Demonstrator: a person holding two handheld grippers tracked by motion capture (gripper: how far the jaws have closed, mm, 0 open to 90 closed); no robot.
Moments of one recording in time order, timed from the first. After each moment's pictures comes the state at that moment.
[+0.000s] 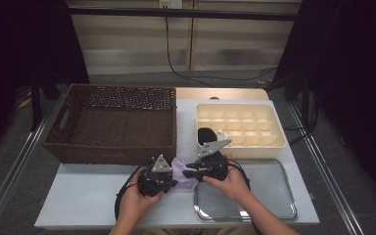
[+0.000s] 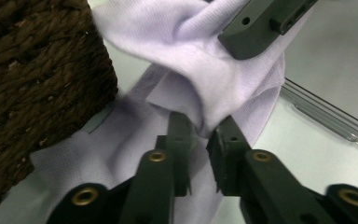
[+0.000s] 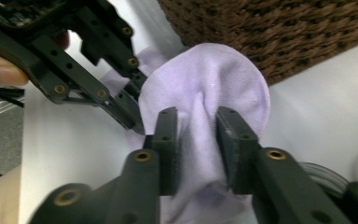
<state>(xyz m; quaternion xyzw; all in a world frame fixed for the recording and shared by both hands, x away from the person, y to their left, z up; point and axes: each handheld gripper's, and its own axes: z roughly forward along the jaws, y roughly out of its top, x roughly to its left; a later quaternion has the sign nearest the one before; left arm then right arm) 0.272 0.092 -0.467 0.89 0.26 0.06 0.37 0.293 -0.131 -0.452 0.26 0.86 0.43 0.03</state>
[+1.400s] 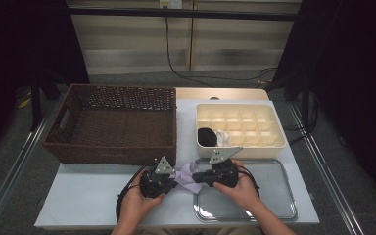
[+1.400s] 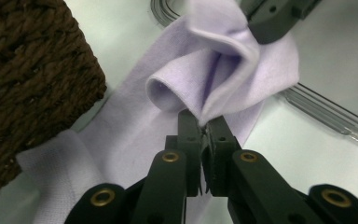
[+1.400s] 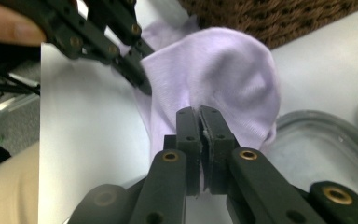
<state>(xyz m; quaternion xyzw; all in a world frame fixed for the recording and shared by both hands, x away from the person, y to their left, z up) 0.268 0.087 -0.466 0.90 0.26 0.06 0.35 0.275 -0.158 -0.464 0.26 0.86 0.44 0.01</state>
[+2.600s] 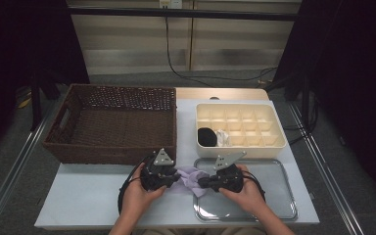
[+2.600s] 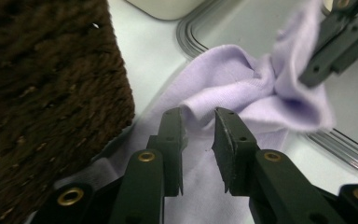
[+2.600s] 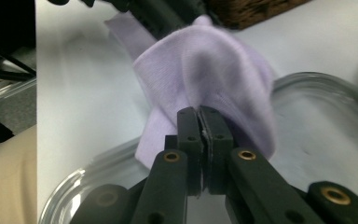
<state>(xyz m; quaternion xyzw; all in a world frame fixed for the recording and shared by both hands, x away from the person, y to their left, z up) 0.286 0.084 -0.462 0.89 0.27 0.06 0.37 0.265 -0.172 -0.472 0.26 0.87 0.42 0.01</state>
